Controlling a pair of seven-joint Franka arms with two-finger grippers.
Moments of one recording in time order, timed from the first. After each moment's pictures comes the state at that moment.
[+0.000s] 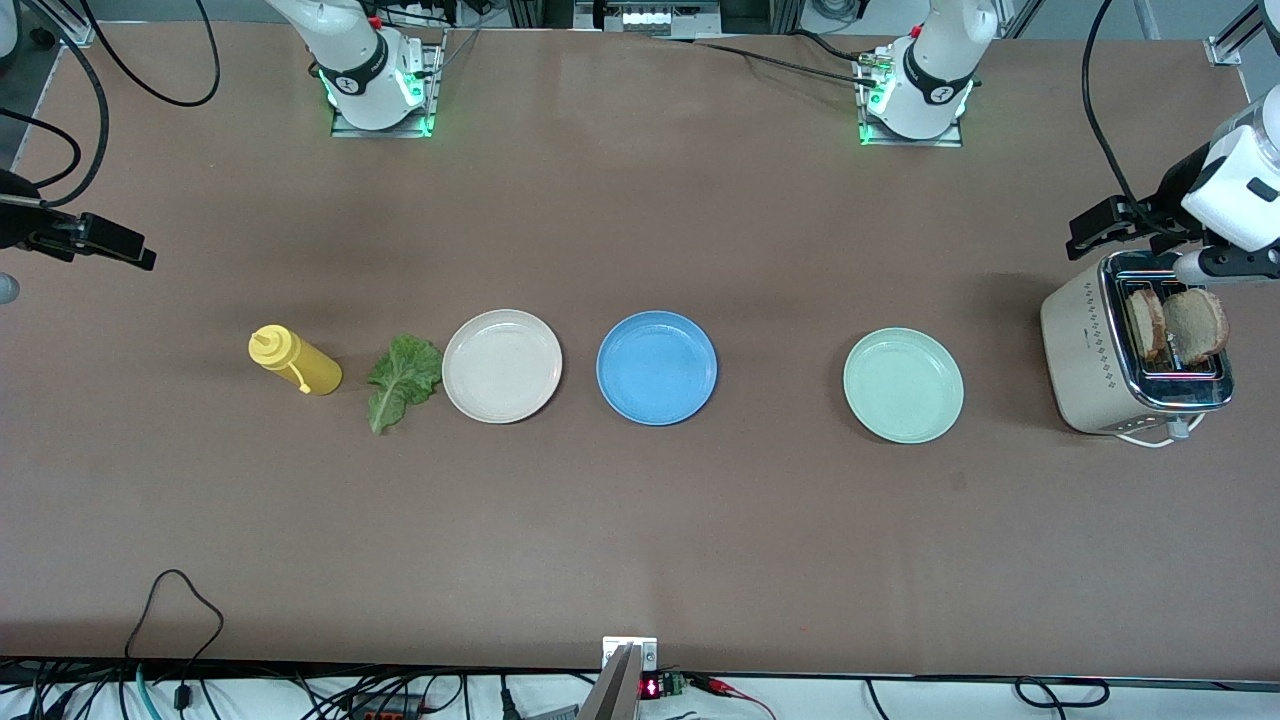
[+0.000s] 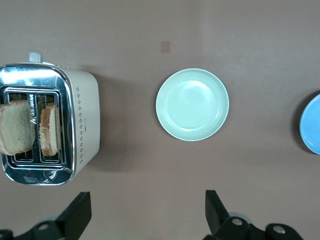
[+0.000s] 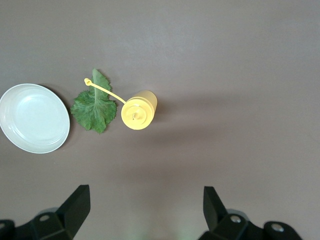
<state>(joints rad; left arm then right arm) 0.04 -0.03 -0.04 -1.71 0.00 1.60 -0.07 -0.07 0.07 -0.03 -1.61 0.01 1.57 0.00</state>
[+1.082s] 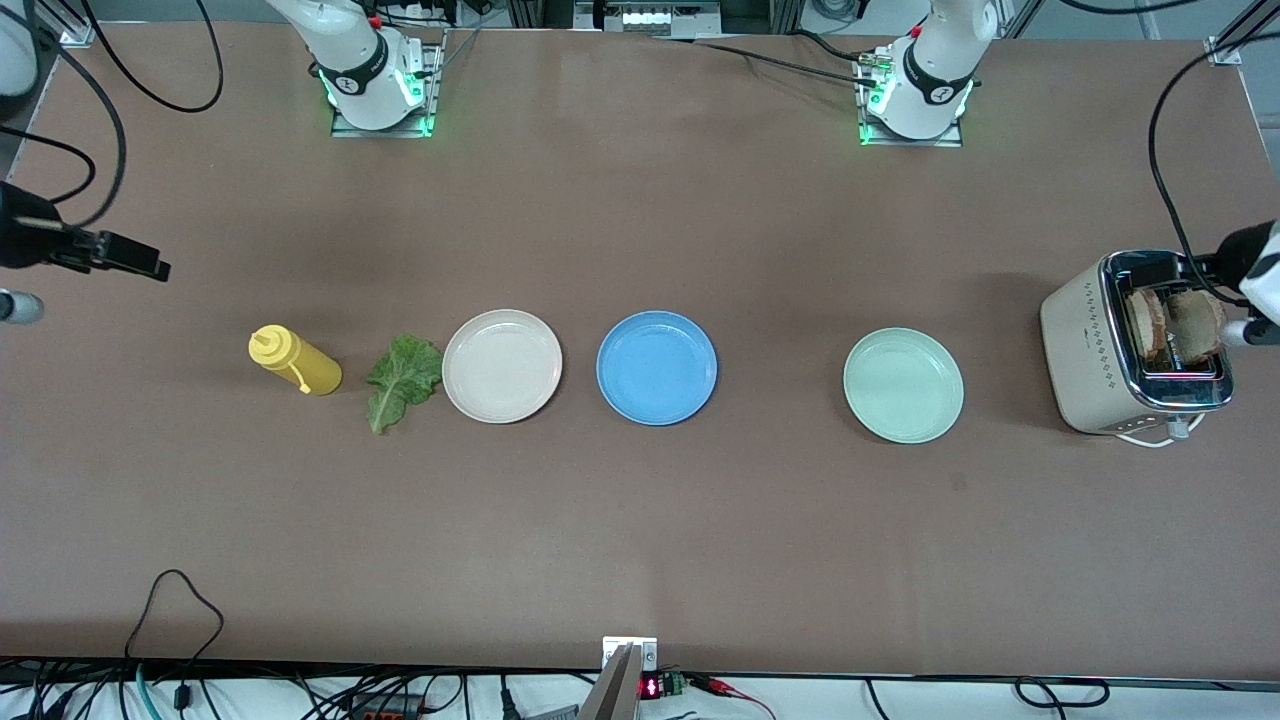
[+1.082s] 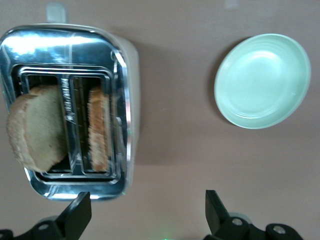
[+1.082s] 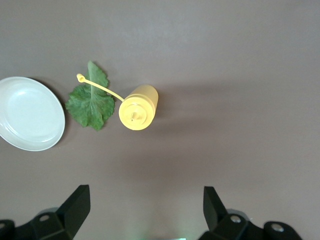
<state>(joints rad) 0.30 0.18 -0.01 -1.75 0.01 1.67 0.20 -0.07 0.14 -0.02 -1.61 0.01 1.57 0.00</state>
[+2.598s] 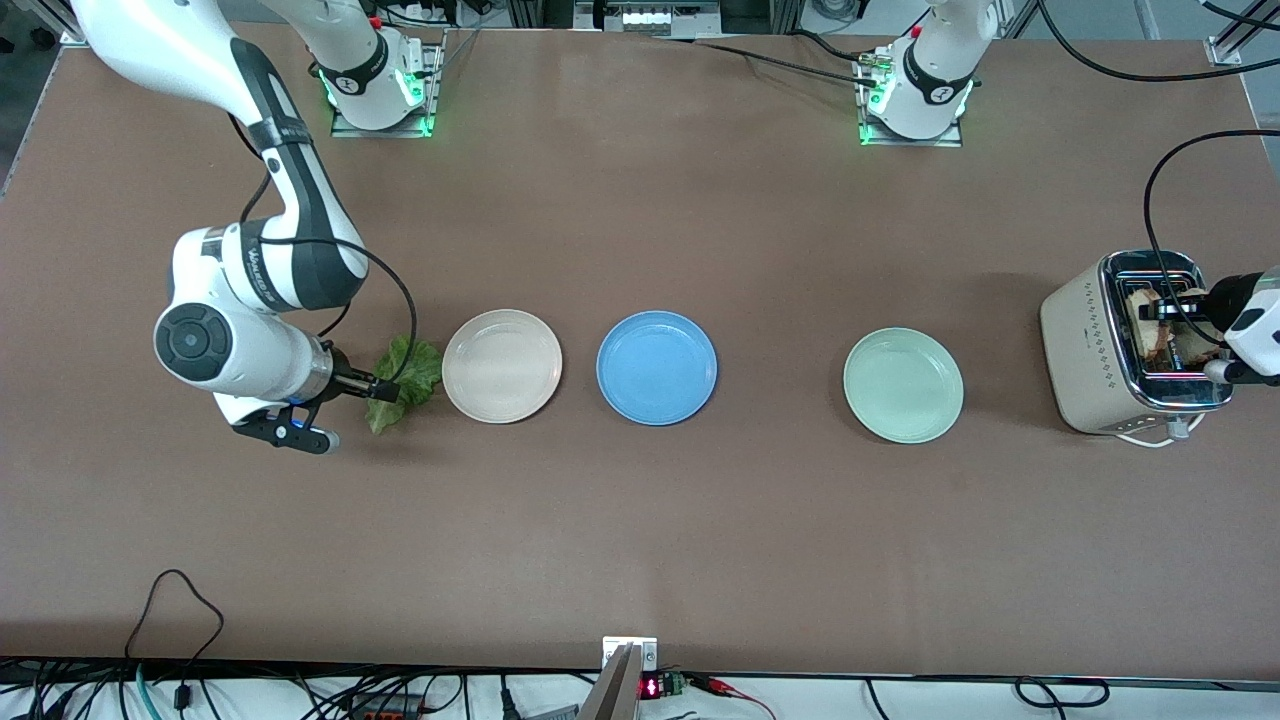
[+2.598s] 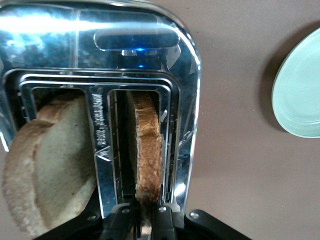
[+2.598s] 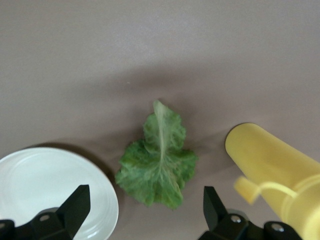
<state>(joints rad) 0.38 0.33 -0.02 -1.74 0.04 1.74 0.28 0.21 0.51 -0.01 -1.64 0.02 2.00 0.44</state>
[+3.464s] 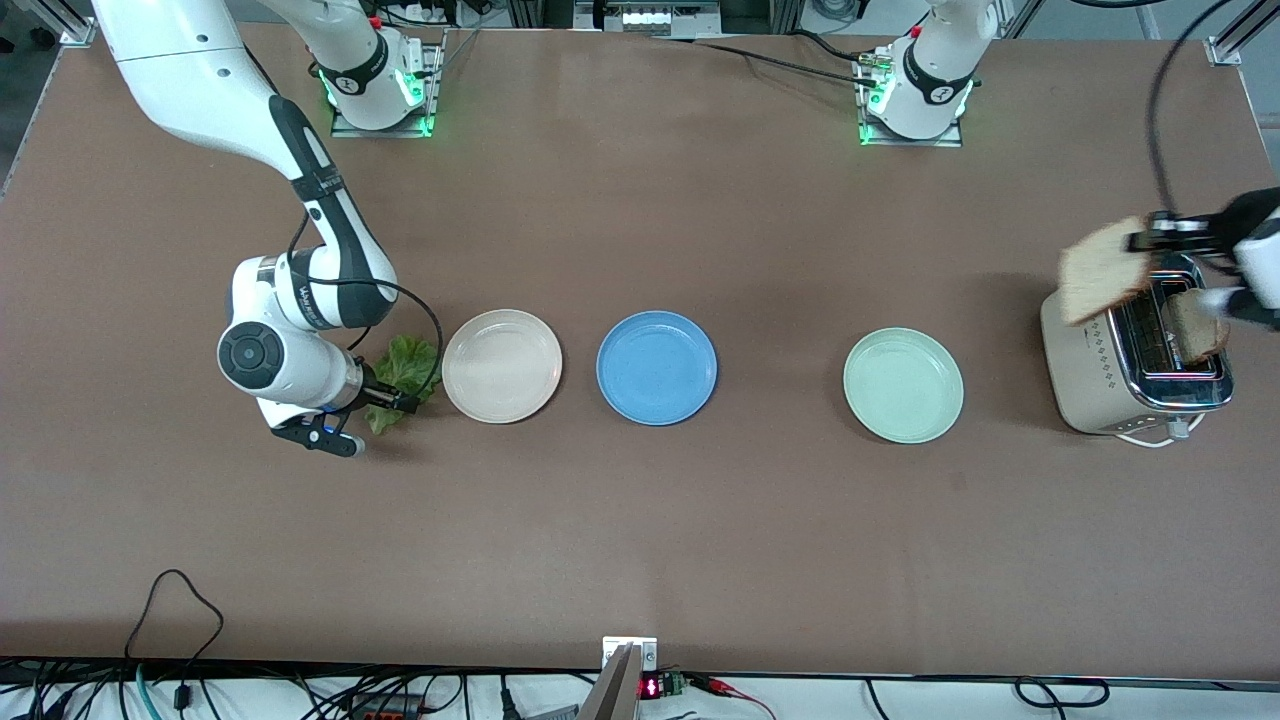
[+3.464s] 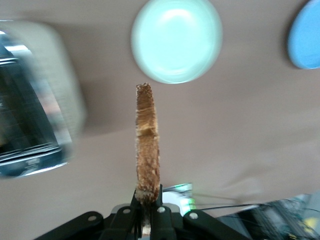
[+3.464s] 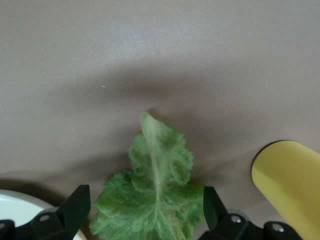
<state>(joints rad) 0.37 0.24 -0.32 -1.48 -0.11 1.28 0.17 0.20 0.59 -0.02 -1.79 0.02 2.25 0.46</state>
